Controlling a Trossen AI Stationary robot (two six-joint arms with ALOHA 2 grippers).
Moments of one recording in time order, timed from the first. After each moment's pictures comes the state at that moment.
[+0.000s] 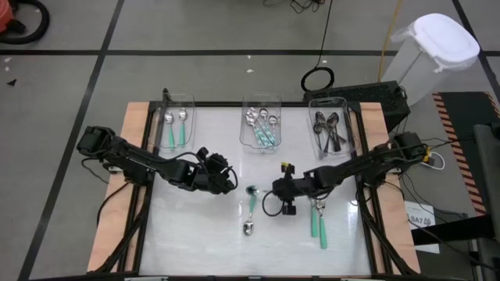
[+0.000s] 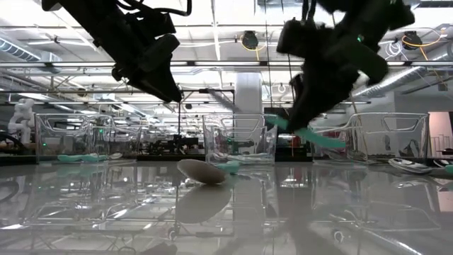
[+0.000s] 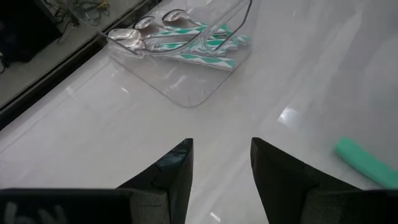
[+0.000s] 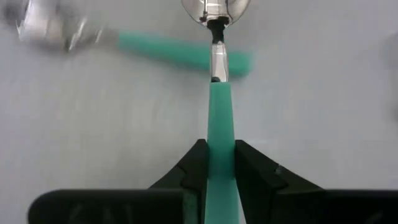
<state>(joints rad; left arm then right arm) -0.25 1.48 0.87 -0.34 -0.73 -0.61 0.26 1.57 0.84 -0.22 0.21 0.19</state>
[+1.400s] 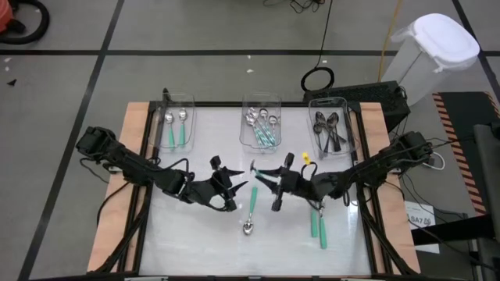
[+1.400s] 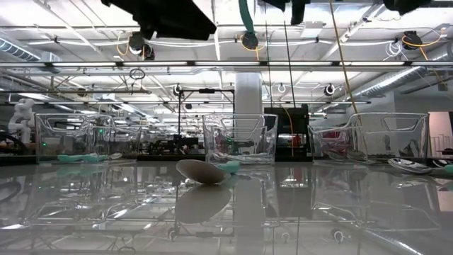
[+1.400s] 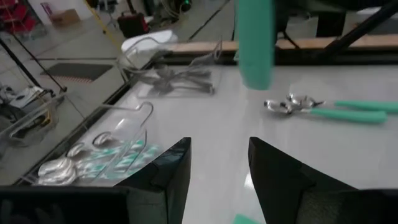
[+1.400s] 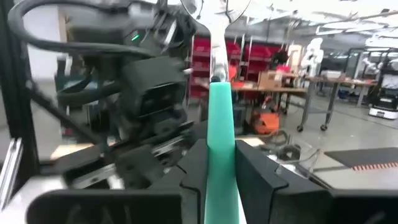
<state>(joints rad) -0.39 1.48 0.87 0.21 -0.74 -0.11 0.36 1.52 0.74 0.92 0.63 -0.10</state>
